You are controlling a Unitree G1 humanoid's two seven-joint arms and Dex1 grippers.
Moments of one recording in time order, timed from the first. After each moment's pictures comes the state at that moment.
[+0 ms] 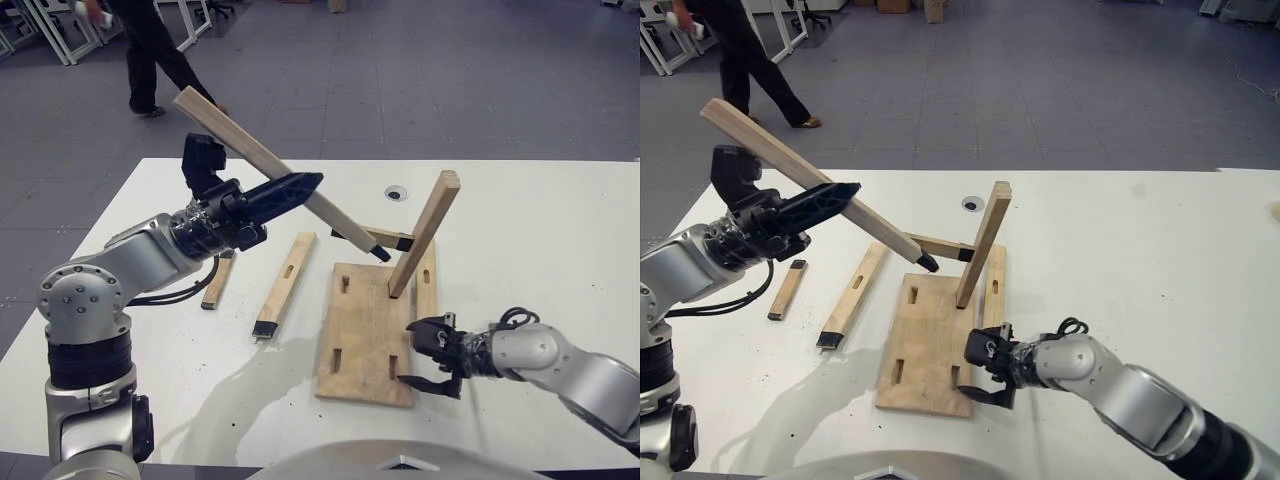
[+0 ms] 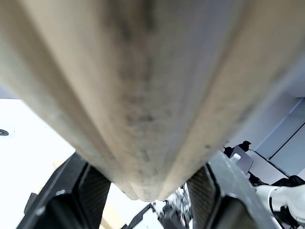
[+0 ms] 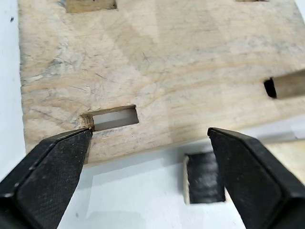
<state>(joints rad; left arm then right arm) -0.32 0.66 0.24 -0.32 -1.61 0.97 -0.37 -0.11 -1.03 0.54 -0.75 0.35 0.85 0.63</state>
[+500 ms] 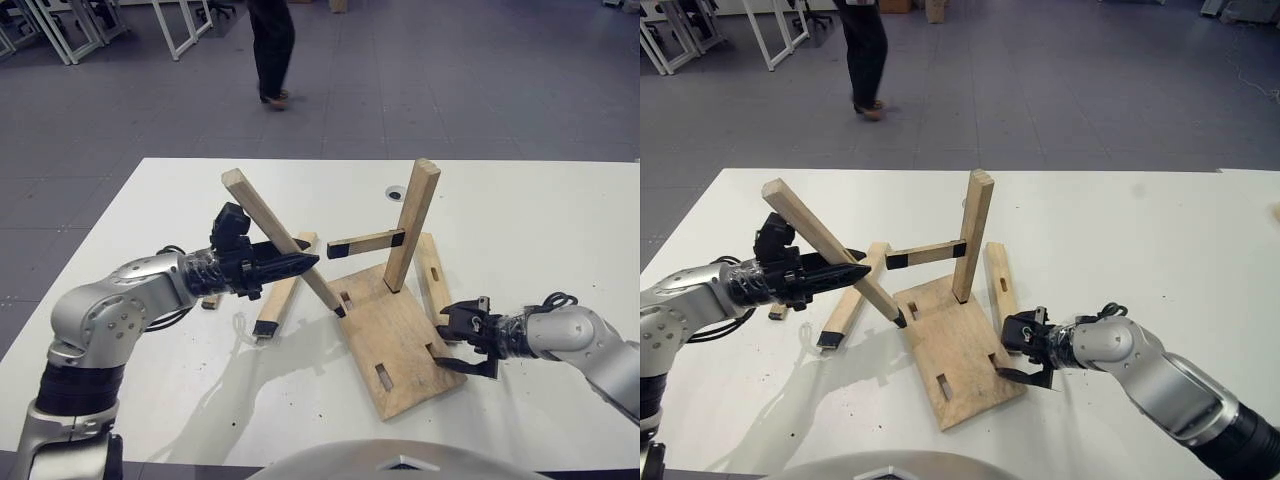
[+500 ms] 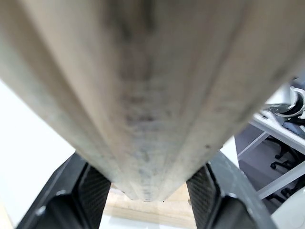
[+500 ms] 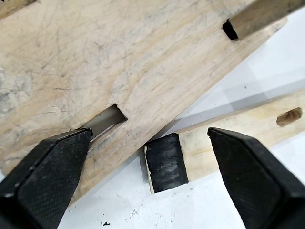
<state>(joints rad) -0.18 0.75 0.07 -0.27 -1.01 0.79 -0.85 -0.05 -1.10 0.42 -0.61 0.23 0.68 0.74</state>
